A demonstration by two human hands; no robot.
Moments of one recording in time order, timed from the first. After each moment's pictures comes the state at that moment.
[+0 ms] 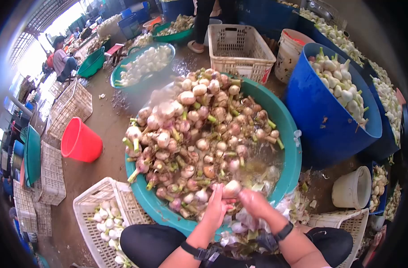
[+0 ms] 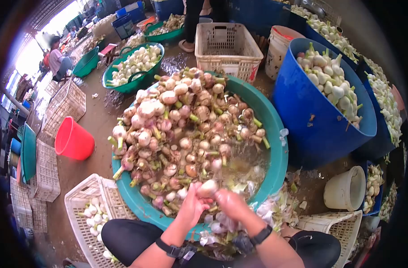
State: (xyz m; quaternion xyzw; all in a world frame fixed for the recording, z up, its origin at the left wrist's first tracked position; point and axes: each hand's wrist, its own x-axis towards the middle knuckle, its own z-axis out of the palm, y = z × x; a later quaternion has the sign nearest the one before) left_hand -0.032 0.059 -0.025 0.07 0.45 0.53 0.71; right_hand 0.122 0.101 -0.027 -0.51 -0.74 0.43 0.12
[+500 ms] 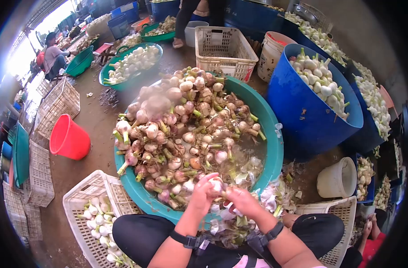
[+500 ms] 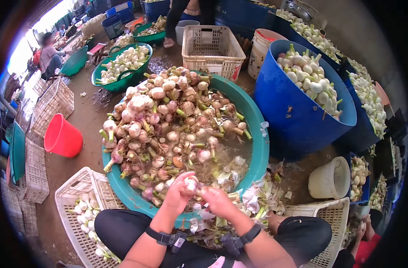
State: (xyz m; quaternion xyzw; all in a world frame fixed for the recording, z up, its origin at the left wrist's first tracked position) left_hand -0.042 0.050 0.000 0.15 0.35 0.54 0.75; right_hand 0.111 0.056 0.027 -0.52 -0.35 0.74 0.23
